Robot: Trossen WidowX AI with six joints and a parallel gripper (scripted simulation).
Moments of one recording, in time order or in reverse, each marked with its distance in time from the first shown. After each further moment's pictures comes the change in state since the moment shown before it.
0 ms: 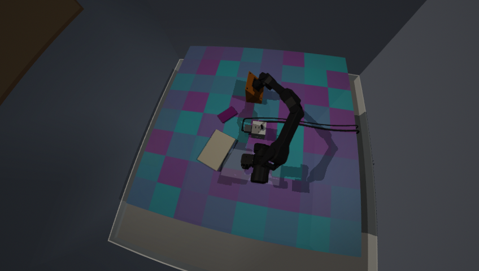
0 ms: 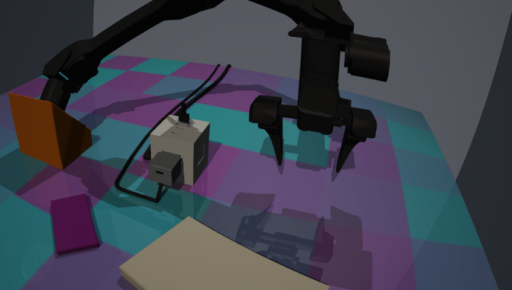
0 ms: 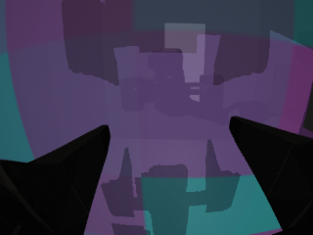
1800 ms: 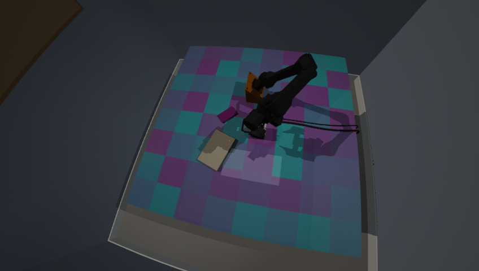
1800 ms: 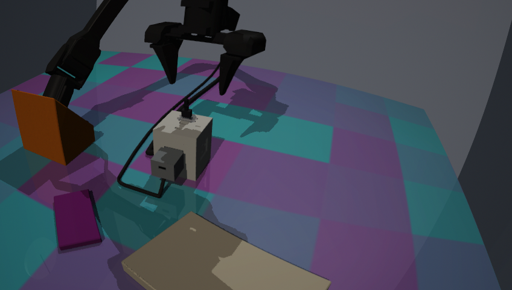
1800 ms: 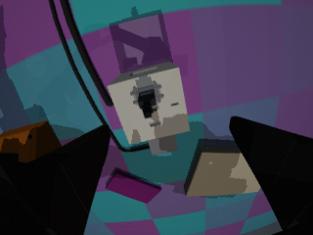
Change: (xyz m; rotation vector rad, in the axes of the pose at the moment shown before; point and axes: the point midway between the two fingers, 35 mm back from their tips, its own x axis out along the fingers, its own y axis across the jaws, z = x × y) arm -0.102 -0.181 0.014 -2.933 0.135 0.082
